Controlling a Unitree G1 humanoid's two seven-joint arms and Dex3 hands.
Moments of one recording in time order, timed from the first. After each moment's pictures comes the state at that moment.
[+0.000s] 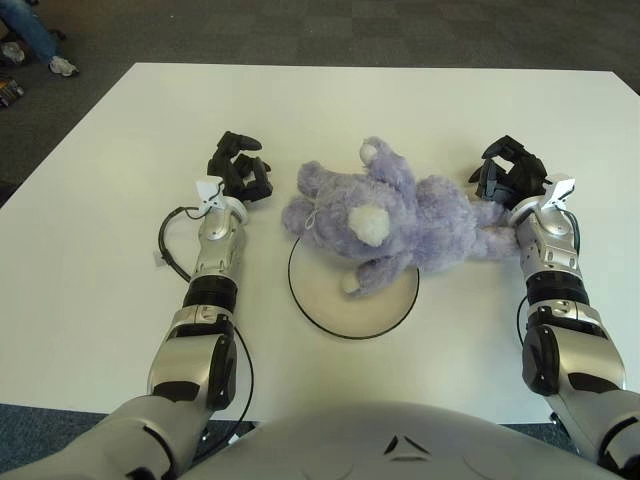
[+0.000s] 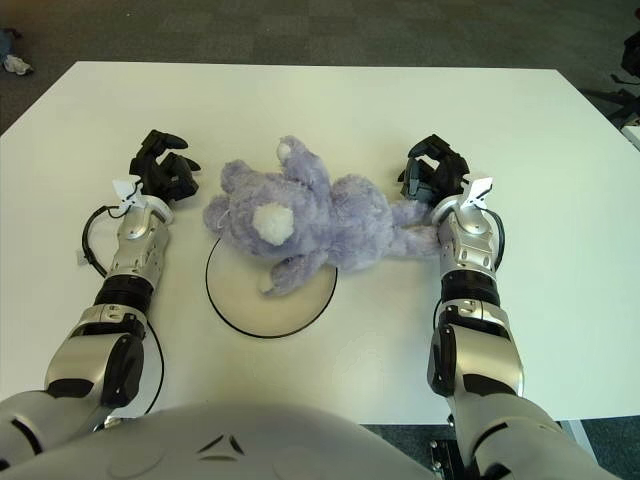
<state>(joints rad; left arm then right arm) -0.47 0.08 0.20 0.70 -0.18 -0.39 0.01 -0.51 -0.31 -0.31 0.74 0.19 -0.19 0.27</state>
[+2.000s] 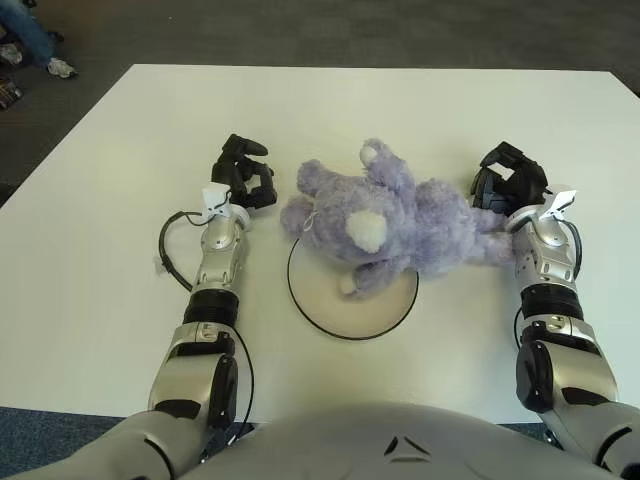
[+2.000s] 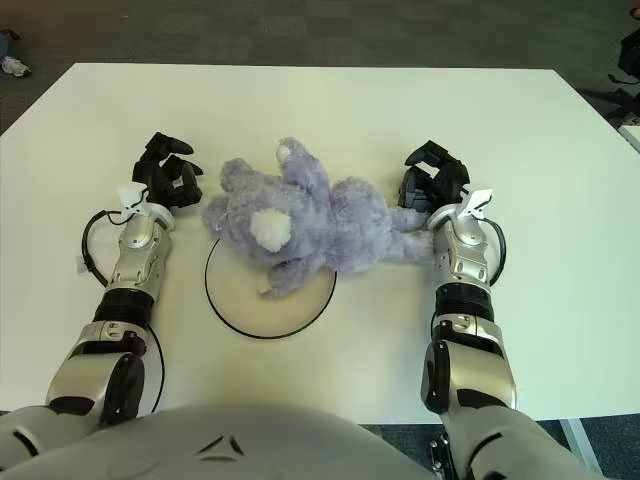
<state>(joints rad) -0.37 0.06 0.15 0.52 -0.07 -0.35 0.04 -0.41 -0.25 -0.31 0.57 0.21 -0.18 0.18</state>
